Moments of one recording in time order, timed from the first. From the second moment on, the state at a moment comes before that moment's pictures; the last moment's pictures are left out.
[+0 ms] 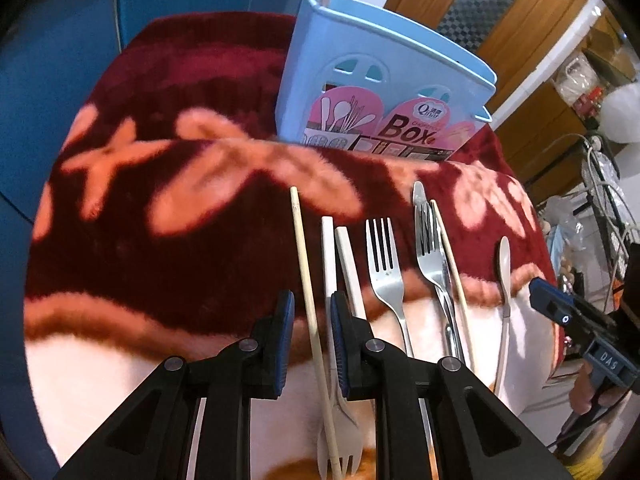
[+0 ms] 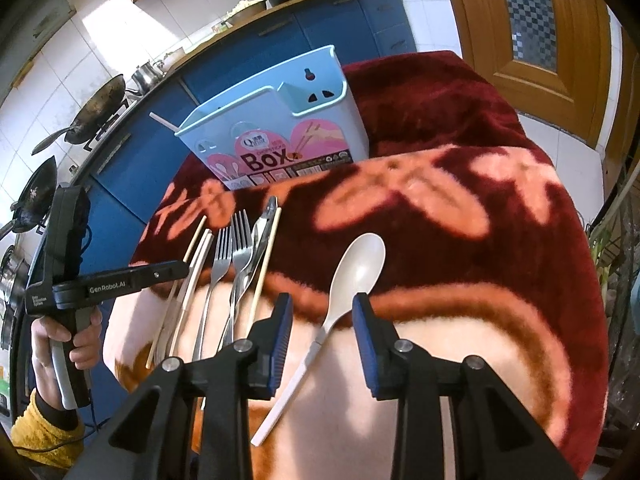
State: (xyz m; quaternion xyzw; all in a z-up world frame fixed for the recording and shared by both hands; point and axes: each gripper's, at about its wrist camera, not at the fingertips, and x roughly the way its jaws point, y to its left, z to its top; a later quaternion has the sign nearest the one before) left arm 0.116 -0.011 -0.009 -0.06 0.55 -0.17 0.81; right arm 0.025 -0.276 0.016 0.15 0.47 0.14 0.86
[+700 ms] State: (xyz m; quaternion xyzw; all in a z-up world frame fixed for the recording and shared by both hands) left arm 0.116 0.013 -0.014 -0.03 0.59 -0.15 0.79; right arm 0.057 -0.255 -0.007 0.12 0.57 0.14 0.80
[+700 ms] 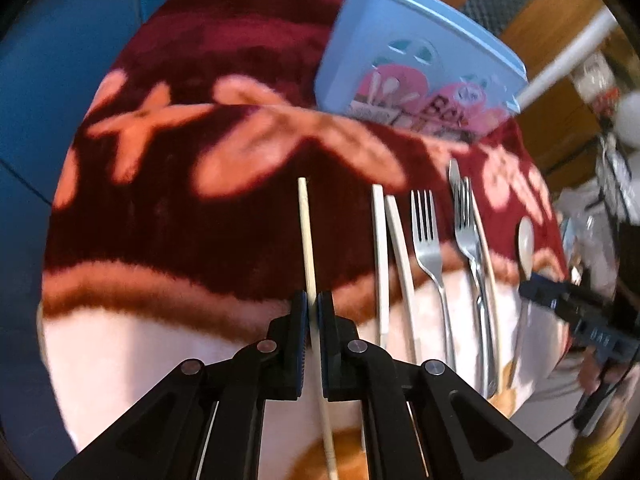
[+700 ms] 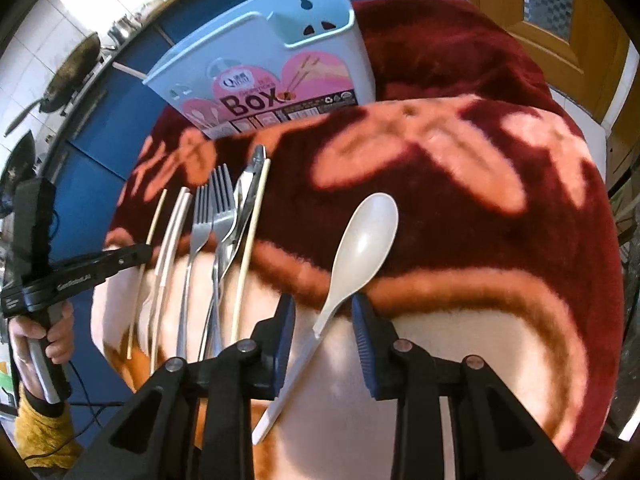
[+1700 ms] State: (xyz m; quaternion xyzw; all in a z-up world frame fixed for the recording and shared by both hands) left arm 0.070 0.025 0.020 -0.08 0.43 -0.20 0.88; right arm 0.019 -0.261 0.024 0.15 0.37 0.16 0.90
